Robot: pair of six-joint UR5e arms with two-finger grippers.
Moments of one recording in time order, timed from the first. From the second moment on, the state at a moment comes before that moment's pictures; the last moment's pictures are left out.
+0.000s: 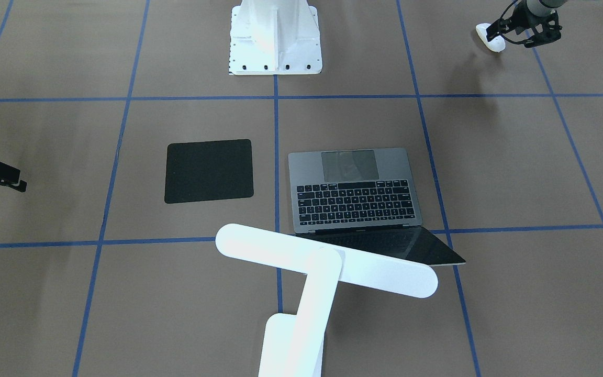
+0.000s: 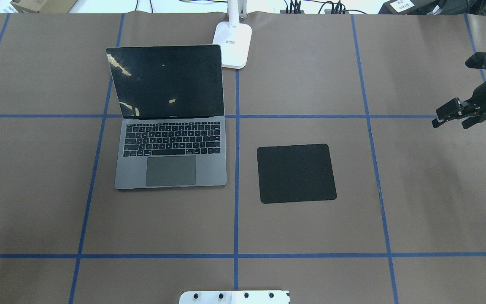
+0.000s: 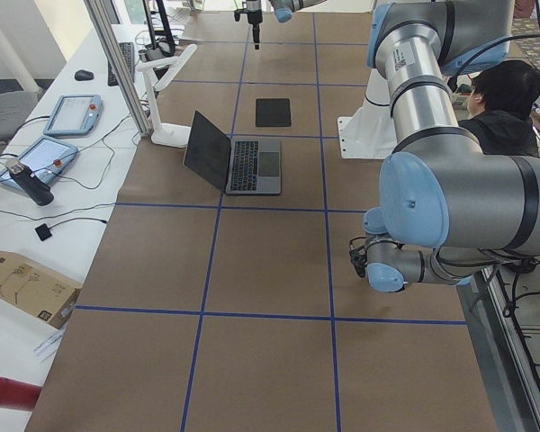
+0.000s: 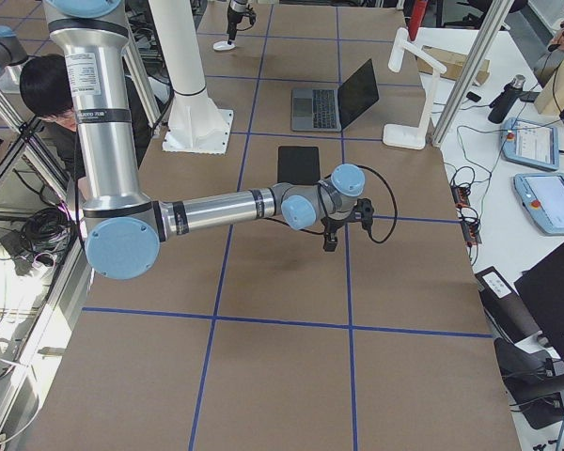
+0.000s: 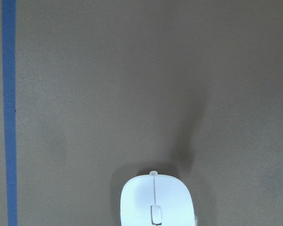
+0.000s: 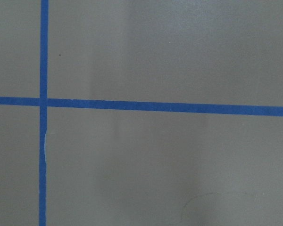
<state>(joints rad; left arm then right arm) 0.11 -0.79 -1.83 -2.88 -1.86 -1.84 1.15 -1.46 1.62 -1.30 2.41 0.56</state>
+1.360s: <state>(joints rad) 0.22 -0.86 -1.77 -2.93 -1.81 -1.90 1.14 -1.47 1.62 -1.30 2.40 0.56</state>
